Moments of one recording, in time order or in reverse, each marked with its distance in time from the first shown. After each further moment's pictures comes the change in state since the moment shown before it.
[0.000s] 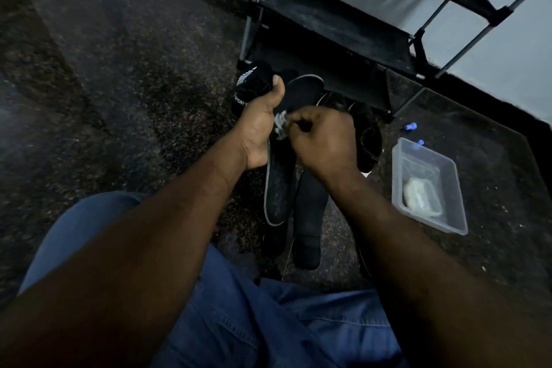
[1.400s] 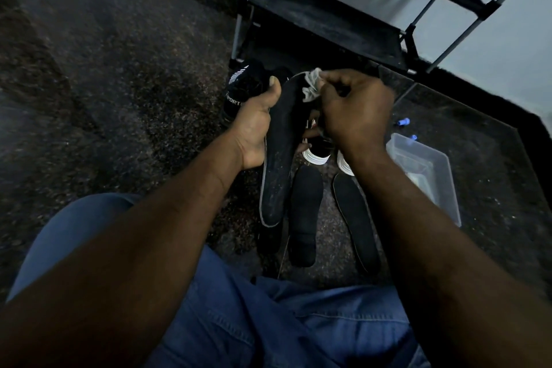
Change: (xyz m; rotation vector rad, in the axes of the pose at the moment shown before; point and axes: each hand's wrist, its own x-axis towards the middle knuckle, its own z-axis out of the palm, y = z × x) left_hand -0.006 -0.001 0.010 -0.038 -0.083 -0.058; right_hand 0.025 0.015 -0.033 0.159 0.241 0.158
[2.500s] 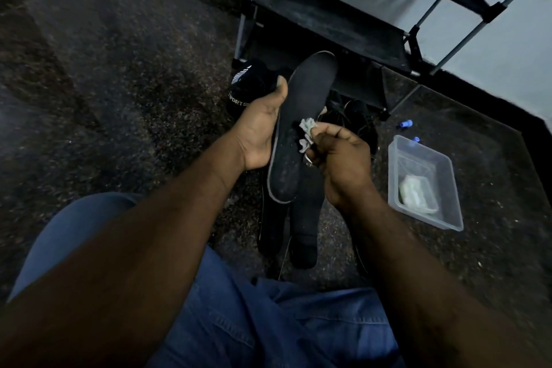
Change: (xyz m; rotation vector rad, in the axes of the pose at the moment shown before) left_hand 0.005 0.000 -0.003 0.002 -0.118 0.021; right_hand -0.056 0.022 0.015 0.803 -0.153 0.641
